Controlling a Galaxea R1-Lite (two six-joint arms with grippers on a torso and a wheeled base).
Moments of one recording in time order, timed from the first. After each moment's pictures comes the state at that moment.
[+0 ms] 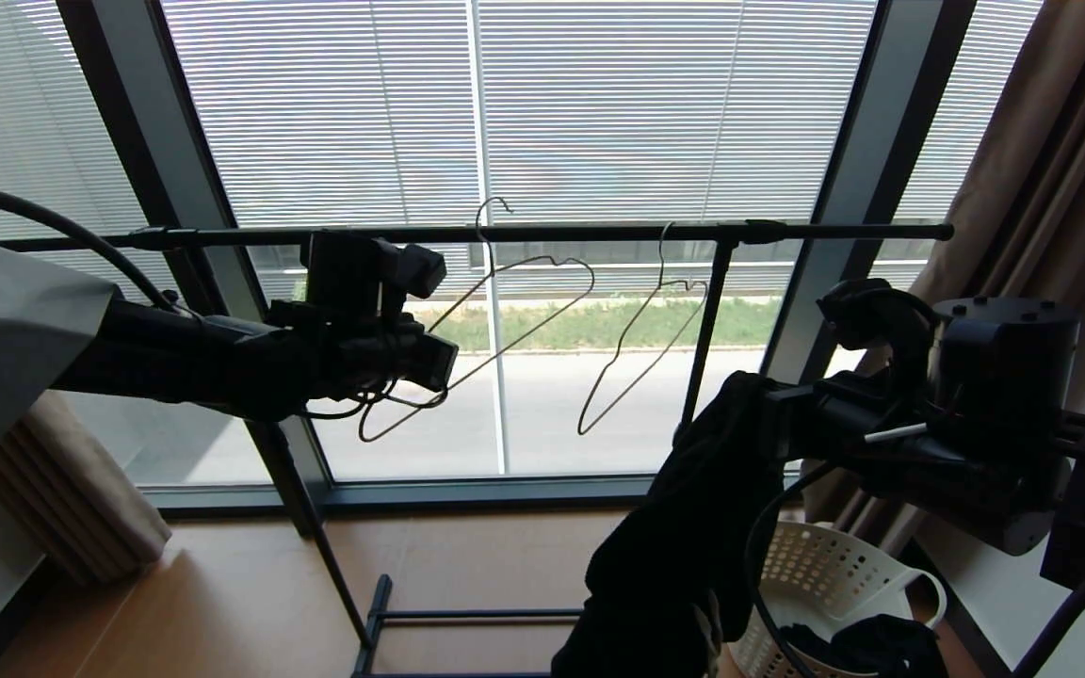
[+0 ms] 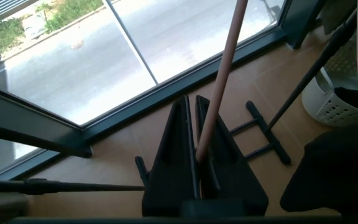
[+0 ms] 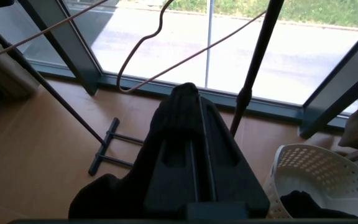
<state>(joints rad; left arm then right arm) -0.36 2.04 -1.32 -0.27 0.04 0.22 0.50 1.65 -0.70 -0.64 -0.19 0.18</state>
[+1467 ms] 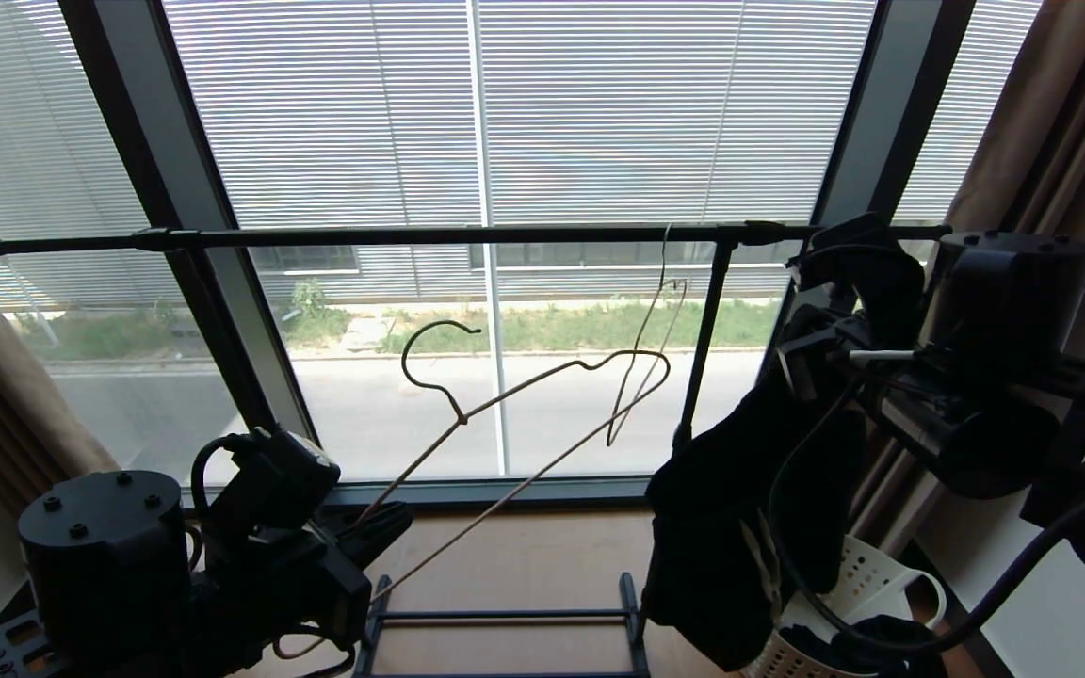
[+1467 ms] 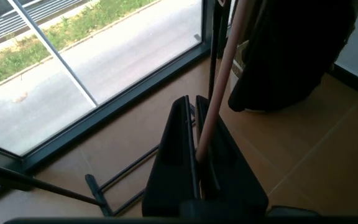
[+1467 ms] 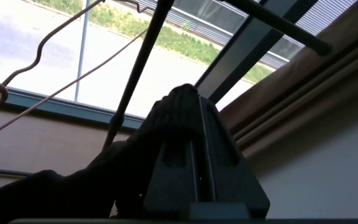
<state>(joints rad) -0.50 1.63 -0.19 -1.13 -0.11 0.16 0.53 1.67 -0.85 -0.64 -0.65 -0.30</state>
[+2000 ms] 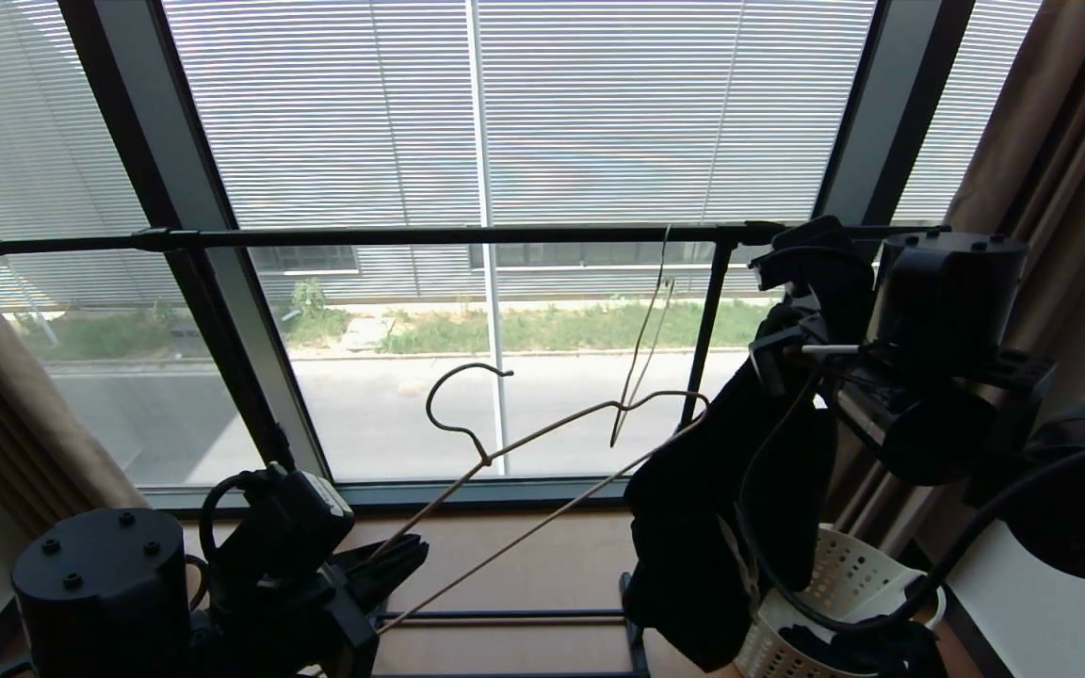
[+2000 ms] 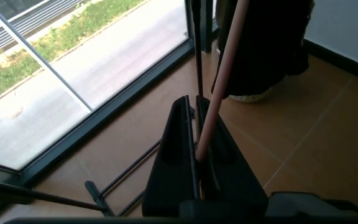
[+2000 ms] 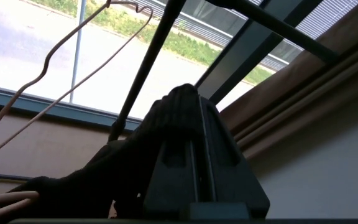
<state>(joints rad) -0.58 1.63 -0.13 -1.18 -0.11 0.20 0.56 1.74 -0.90 -0.65 -0.68 -0.31</state>
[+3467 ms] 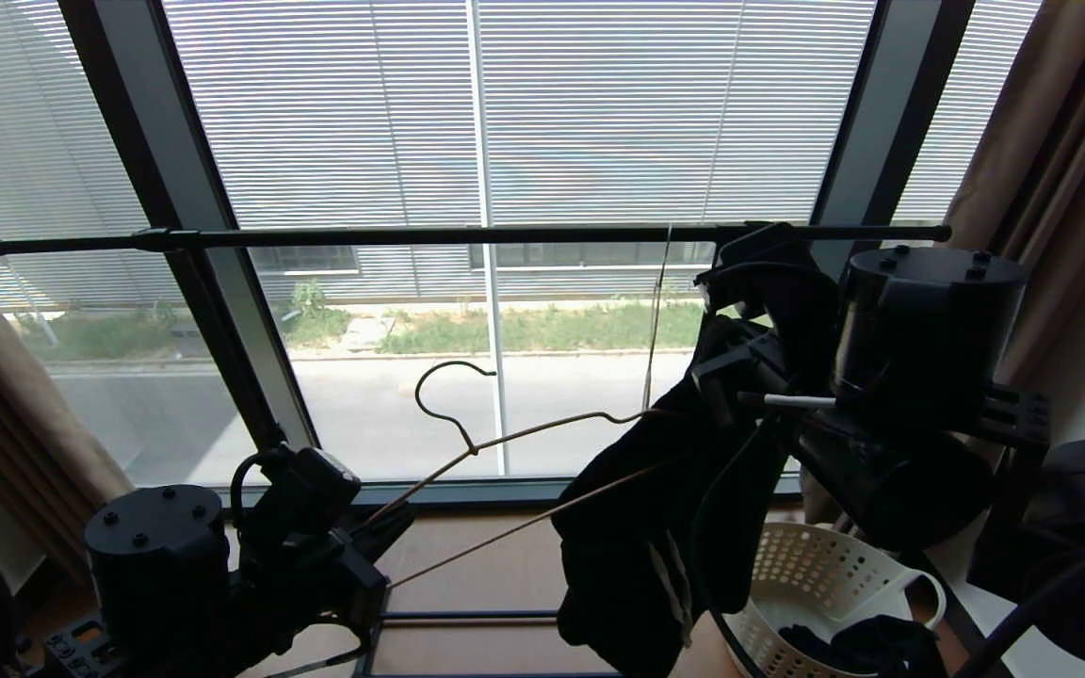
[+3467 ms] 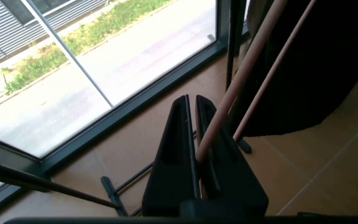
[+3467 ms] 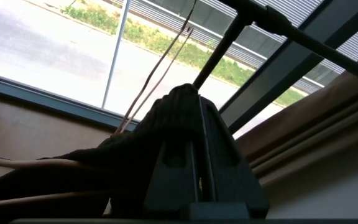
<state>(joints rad) -0.45 1.84 -0.14 -1.41 -0.10 0.23 0.76 1.71 -0.89 -0.65 -0.74 -0.27</state>
